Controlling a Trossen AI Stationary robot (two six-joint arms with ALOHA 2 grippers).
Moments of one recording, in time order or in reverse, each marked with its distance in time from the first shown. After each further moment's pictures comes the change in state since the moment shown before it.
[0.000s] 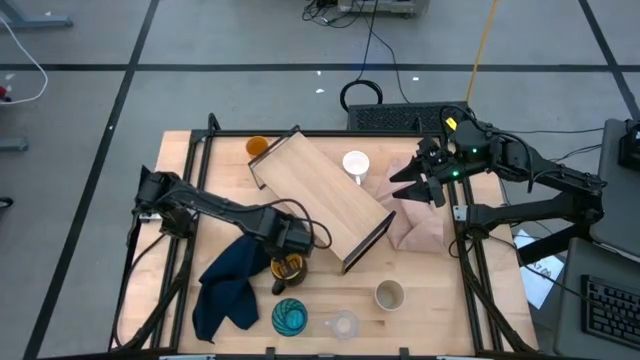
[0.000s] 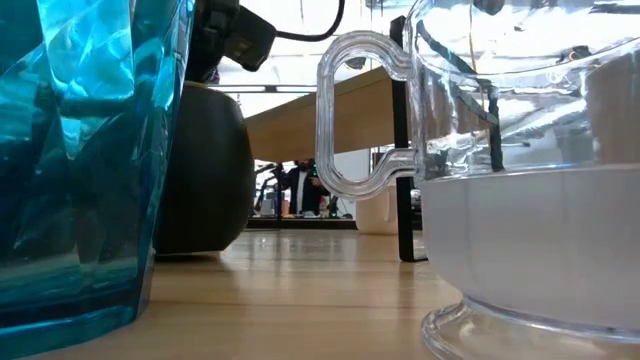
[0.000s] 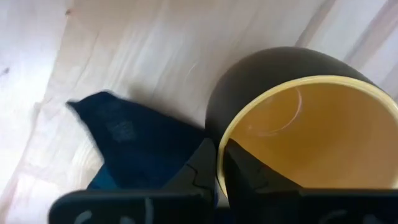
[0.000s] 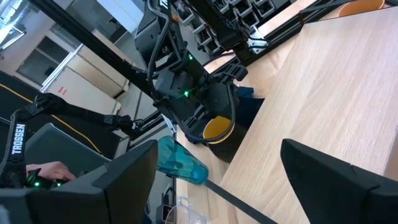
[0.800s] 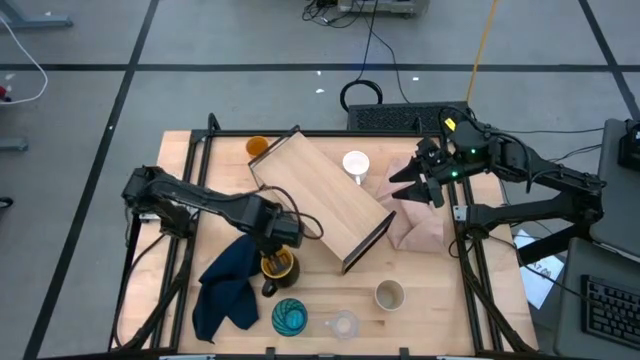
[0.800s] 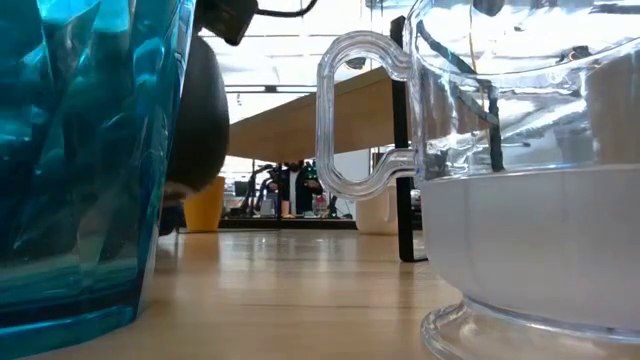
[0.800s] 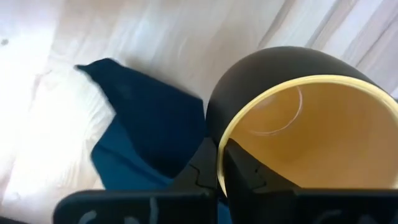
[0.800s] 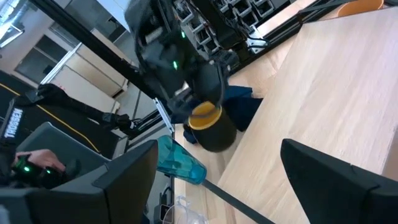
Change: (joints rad) left arm 0.021 -0.124 0.000 -0.087 0.092 0.003; right arm 0.000 0.000 -0.012 0.005 0.001 -0.008
